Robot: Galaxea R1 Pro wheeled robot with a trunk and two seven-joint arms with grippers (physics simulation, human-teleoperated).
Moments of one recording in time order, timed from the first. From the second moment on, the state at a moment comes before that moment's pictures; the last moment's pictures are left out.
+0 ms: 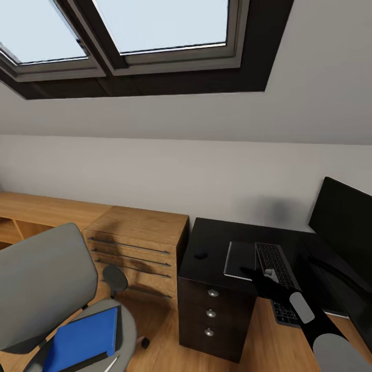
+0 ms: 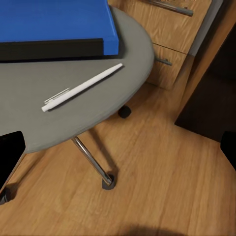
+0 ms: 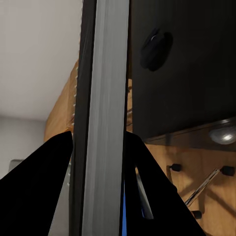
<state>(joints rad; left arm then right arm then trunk) -0.02 0.03 -0.16 -0.02 0.55 -1.04 -0.24 -0.61 -0.14 -0.32 -0.55 -0.65 0.64 0.56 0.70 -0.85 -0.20</state>
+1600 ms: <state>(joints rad) -0.02 0.03 -0.16 -0.02 0.55 -1.03 -0.24 -0.61 -0.14 -0.32 -0.55 -0.65 0.64 0.56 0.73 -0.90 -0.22</state>
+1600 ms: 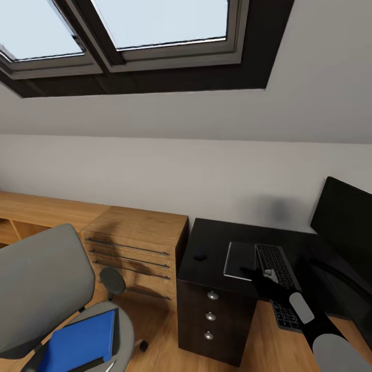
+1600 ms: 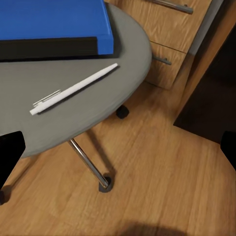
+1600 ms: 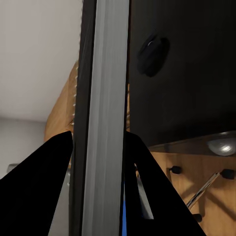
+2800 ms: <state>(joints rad) -0.02 0.03 -0.15 -0.02 0.55 -1.03 -0.24 -0.61 -0.14 -0.31 -0.53 -0.65 0.64 0.56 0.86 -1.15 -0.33</state>
